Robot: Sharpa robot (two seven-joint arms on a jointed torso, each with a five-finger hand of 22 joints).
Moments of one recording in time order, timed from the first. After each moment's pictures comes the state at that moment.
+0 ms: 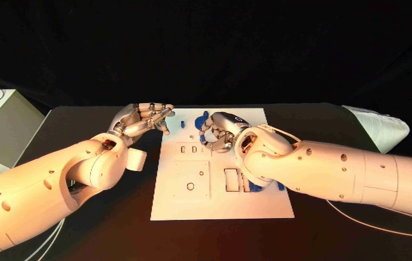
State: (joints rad) left arm 0.98 -0.88 0.29 1.56 -0.30 -0.30 0.29; left_hand 1.47 -0.17 0.42 0.28 0.16 0.92 0.20 0.17 0.14 1.12 0.13 0.07 0.08 1.10 0.06 0.81 0.63 0.17 1.06 0.14 0.81 0.46; right arm 1.27 -0.60 -0.12 1.55 -1.38 -0.49 -0.39; right_hand 1.43 -0.17 0.47 0.14 0.28 1.02 0.13 0.19 0.31 1.46 0.05 1.57 1.31 1.47 -0.02 1.56 1.31 0.04 1.47 0.08 1.47 1.31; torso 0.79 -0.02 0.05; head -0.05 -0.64
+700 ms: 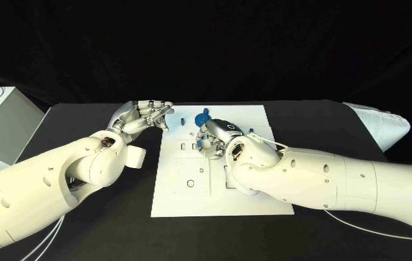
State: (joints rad) left arm 0.98 -0.88 0.29 1.56 -0.30 -0.30 0.29; left_hand 1.47 -0.18 0.42 0.28 0.16 0.92 0.20 0.17 0.14 1.12 0.13 0.07 0.08 1.10 0.06 0.81 0.63 0.17 1.05 0.14 0.81 0.46; right arm 1.22 -0.54 -0.12 1.52 -1.49 -0.53 -0.52; right_hand 1.40 -0.18 0.47 0.15 0.28 1.02 0.13 0.22 0.31 1.46 0.05 1.57 1.31 1.47 -0.02 1.56 1.31 0.04 1.47 0.08 1.47 1.31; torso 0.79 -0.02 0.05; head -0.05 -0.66
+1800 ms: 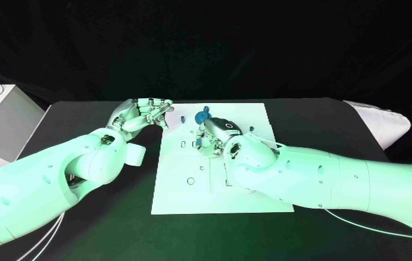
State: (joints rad) left arm 0.98 -0.89 0.29 1.56 -0.30 -0.29 0.28; left_hand 1.47 -0.18 0.42 0.28 0.16 0.92 0.20 0.17 0.14 1.12 0.13 0.07 0.08 1.10 0.06 0.81 0.63 0.17 1.05 0.14 0.82 0.46; right arm 1.20 -0.52 -0.12 1.49 -1.55 -0.53 -0.53; right_hand 1.35 -0.21 0.47 0.15 0.28 1.02 0.13 0.23 0.34 1.46 0.05 1.57 1.31 1.47 -0.02 1.56 1.31 0.04 1.47 0.08 1.47 1.31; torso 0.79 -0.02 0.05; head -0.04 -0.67
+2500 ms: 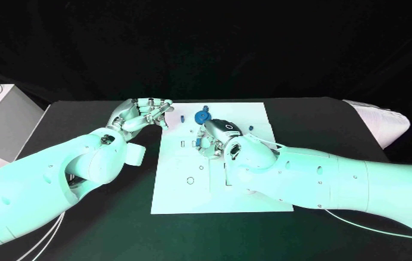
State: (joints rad) left arm 0.98 -0.88 0.29 1.55 -0.30 -0.29 0.28; left_hand 1.47 -0.18 0.42 0.28 0.16 0.92 0.20 0.17 0.14 1.12 0.13 0.07 0.08 1.10 0.06 0.81 0.63 0.17 1.05 0.14 0.82 0.46; right arm 1.20 -0.52 -0.13 1.48 -1.56 -0.52 -0.53; right_hand 1.32 -0.25 0.43 0.18 0.29 0.96 0.14 0.22 0.32 1.47 0.05 1.57 1.31 1.47 -0.02 1.56 1.31 0.04 1.47 0.08 1.47 1.31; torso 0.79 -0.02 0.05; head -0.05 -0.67
